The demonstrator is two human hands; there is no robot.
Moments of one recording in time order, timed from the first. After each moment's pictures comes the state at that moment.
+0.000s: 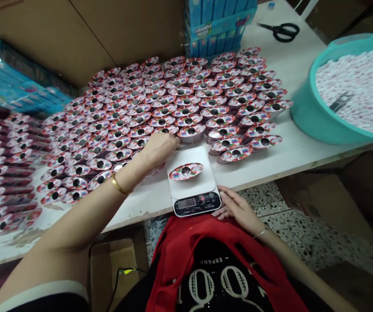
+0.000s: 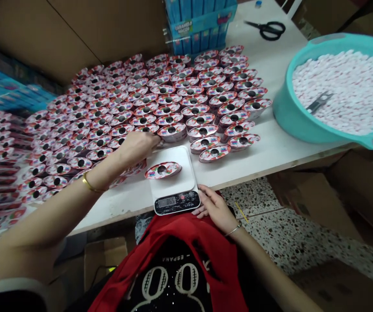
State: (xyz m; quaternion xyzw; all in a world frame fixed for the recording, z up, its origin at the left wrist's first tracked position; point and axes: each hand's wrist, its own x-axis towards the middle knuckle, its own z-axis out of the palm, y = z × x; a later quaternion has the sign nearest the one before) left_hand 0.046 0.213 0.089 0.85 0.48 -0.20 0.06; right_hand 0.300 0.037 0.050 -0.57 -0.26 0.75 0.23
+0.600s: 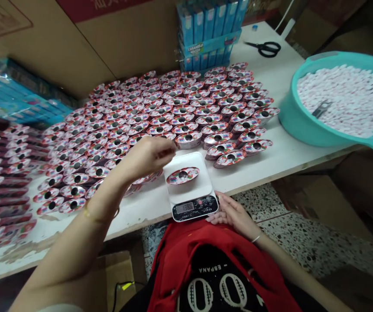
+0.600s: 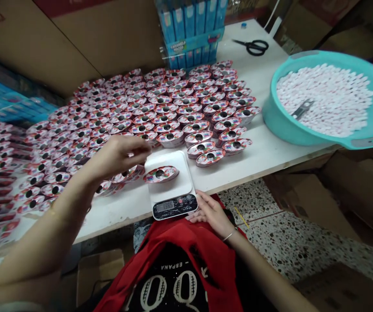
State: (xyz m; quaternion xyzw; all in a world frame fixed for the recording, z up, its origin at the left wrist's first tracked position) left_hand 0.031 0.187 0.139 0.87 0.44 0.06 0.20; right_hand 0.293 0.029 0.048 -0.53 -0.16 0.78 0.28
